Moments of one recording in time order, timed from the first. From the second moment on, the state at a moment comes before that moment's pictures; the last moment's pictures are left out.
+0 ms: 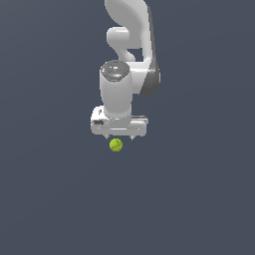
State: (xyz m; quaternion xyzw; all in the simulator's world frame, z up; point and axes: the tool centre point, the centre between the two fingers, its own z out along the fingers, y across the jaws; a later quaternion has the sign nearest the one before) arm 0.006 -0.032 0.168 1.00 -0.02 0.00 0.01
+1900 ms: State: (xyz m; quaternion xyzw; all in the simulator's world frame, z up) arm -0.001 -0.051 0.152 0.99 0.11 0.02 0.01
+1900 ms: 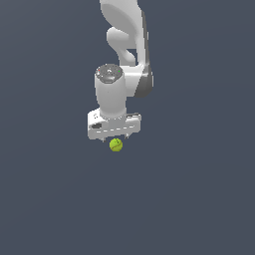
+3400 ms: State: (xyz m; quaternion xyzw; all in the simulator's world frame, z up) arm -0.038 -0.059 0.091 0.95 0.33 0.00 0.00
